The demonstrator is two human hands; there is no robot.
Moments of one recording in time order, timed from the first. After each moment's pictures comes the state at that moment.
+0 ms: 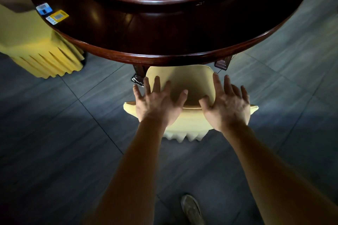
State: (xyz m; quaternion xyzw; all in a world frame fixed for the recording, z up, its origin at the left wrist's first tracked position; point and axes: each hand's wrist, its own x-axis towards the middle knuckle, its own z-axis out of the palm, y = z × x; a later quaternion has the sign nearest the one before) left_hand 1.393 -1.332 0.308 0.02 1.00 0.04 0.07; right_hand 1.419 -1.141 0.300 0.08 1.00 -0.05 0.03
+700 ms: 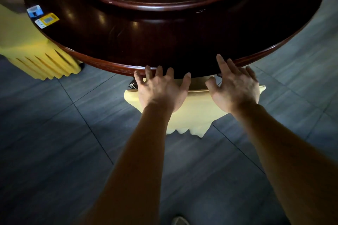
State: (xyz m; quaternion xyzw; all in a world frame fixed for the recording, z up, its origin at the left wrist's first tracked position) left_hand 1.290 -1.267 0.304 -0.03 1.00 0.05 0.02; right_hand 1.290 -1.075 0.301 0.02 1.00 -0.07 0.00
